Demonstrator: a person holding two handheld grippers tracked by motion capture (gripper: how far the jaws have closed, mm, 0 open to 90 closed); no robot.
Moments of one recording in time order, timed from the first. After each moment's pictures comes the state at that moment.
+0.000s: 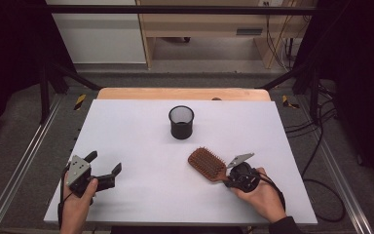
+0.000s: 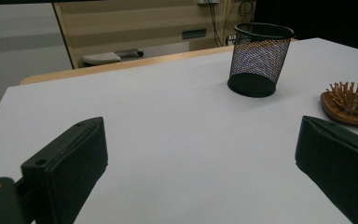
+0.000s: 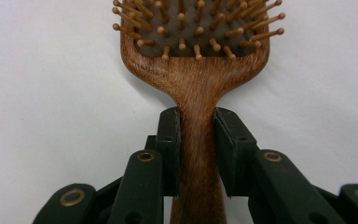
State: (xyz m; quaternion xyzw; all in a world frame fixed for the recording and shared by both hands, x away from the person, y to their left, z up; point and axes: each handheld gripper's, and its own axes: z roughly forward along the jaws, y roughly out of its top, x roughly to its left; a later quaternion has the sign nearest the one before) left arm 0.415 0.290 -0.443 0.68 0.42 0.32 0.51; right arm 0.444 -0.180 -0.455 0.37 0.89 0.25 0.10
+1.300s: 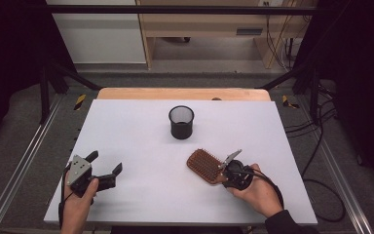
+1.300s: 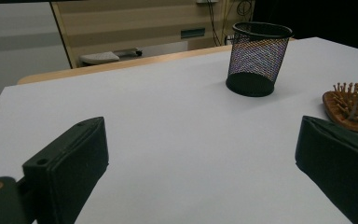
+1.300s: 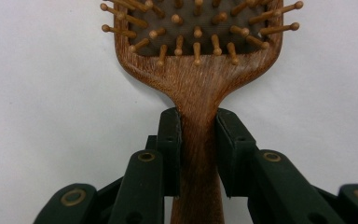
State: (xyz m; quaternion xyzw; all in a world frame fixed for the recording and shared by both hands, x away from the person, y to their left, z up) left arm 0.415 0.288 -0.444 0.68 0.41 0.32 0.51; right arm 0.452 -0.161 -0.452 0.35 0.92 0.17 0.09
